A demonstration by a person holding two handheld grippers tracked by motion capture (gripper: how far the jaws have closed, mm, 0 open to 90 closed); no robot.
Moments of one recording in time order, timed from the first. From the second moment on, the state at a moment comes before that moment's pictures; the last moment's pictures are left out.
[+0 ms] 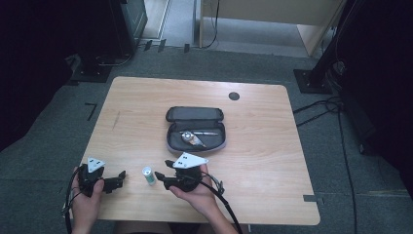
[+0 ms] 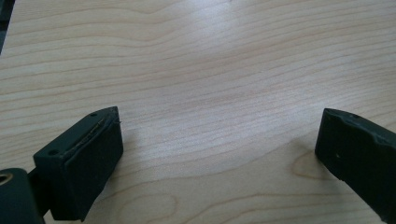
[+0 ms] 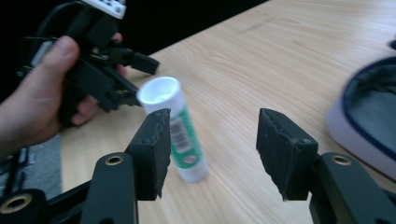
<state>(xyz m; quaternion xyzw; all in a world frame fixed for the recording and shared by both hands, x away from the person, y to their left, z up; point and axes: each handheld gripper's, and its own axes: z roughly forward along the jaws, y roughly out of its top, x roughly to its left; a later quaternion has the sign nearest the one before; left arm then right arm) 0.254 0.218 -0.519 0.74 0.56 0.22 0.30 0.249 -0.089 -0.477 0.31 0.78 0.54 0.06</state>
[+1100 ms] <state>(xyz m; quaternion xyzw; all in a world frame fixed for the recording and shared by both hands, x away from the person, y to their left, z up) 0.254 0.218 -0.519 0.74 0.56 0.22 0.30 0.255 -0.062 -0.479 0.34 0.78 0.52 0.08</state>
